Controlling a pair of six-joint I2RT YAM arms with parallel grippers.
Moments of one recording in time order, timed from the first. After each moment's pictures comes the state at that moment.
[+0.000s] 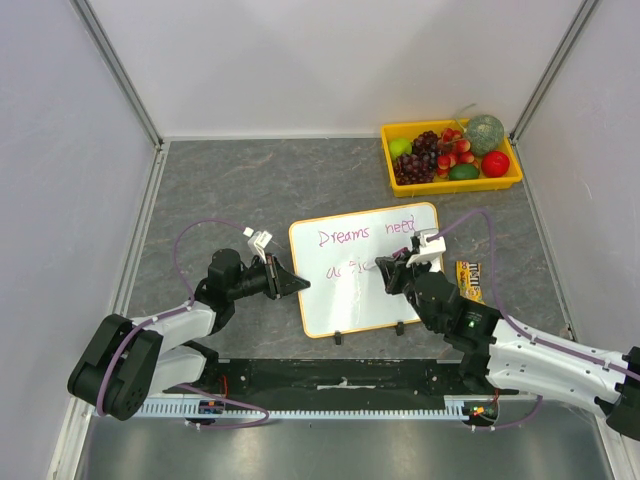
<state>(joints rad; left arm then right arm) -0.40 1.17 0.21 0.63 0.68 -0.64 1.02 0.77 0.44 0.08 0.63 0.47</state>
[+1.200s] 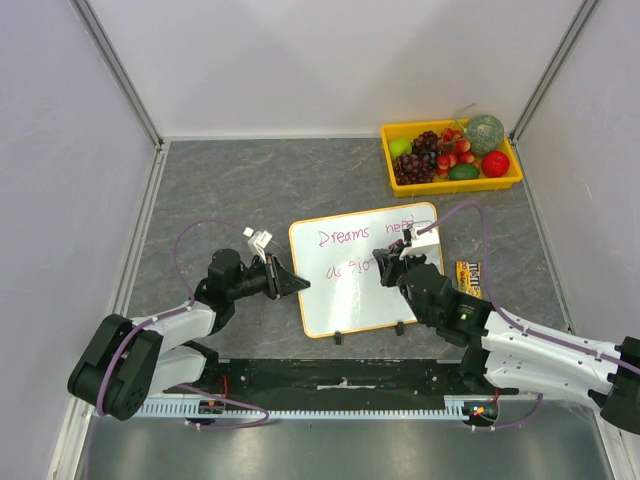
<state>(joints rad) -0.40 1.17 0.21 0.63 0.68 -0.64 1.02 0.86 0.51 0.10 0.68 0.42</state>
